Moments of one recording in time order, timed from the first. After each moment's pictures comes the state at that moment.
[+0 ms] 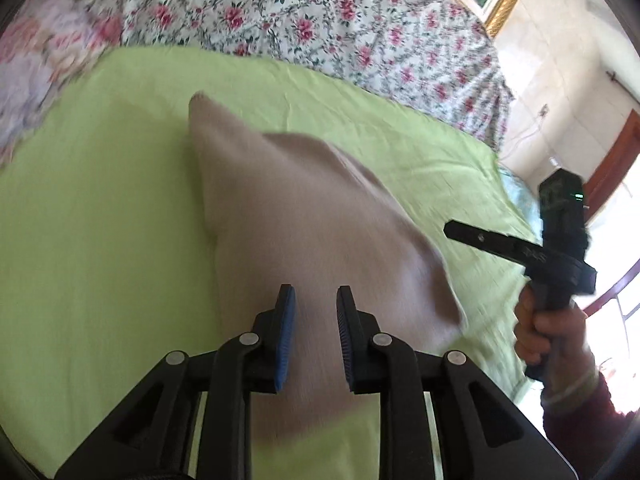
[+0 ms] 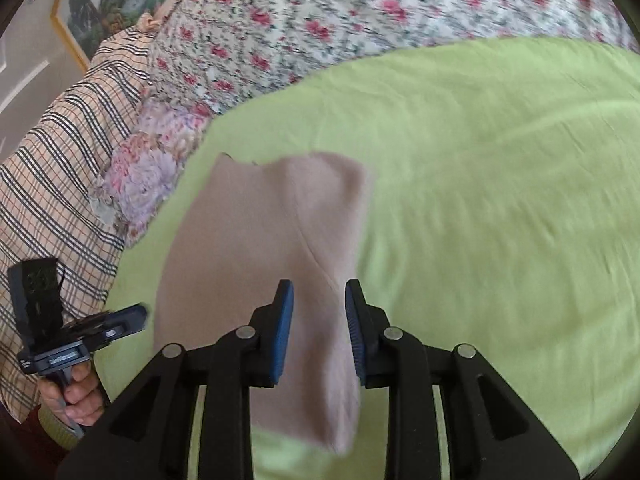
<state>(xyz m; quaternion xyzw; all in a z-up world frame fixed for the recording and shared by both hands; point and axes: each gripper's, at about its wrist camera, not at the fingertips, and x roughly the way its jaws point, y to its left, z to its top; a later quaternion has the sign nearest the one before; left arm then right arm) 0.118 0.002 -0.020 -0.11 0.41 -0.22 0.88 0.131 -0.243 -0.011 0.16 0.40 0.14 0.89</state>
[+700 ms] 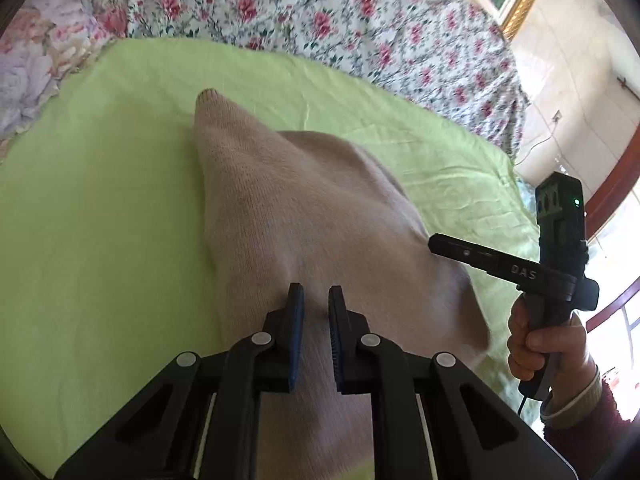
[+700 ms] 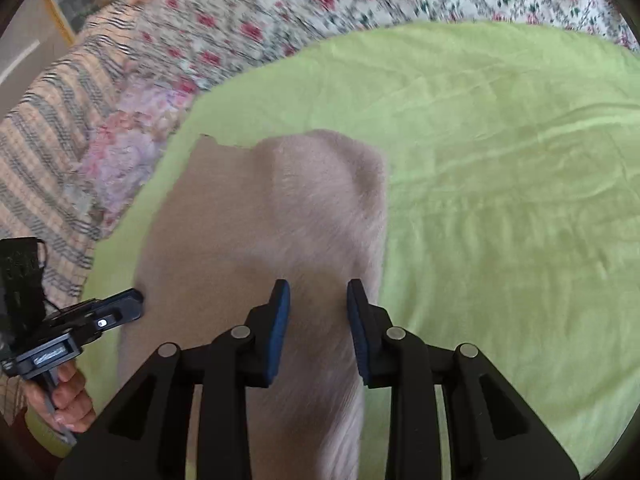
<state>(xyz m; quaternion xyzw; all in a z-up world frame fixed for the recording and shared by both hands) 0.124 0.007 -0.038 -0.12 0.41 -0.21 0.88 0.127 -0.226 -0.035 0.13 0.41 0.13 0.89</state>
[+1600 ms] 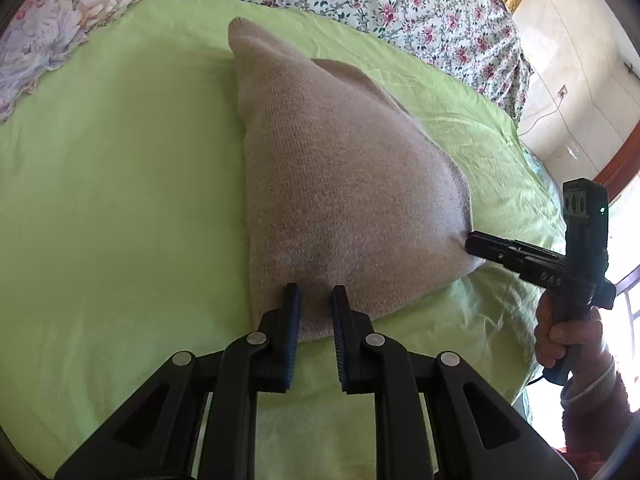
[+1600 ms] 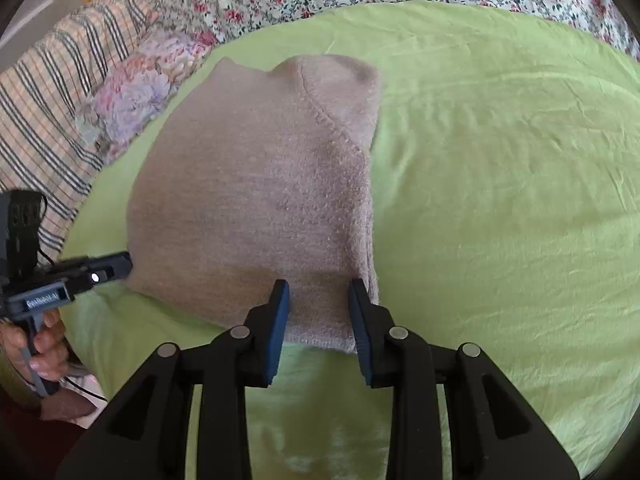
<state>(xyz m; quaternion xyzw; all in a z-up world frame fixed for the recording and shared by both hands) 0.052 0.022 -0.076 -0.10 0.46 -0.20 0.86 0.056 -0.220 -0.063 0.10 0.45 0.12 0.88</state>
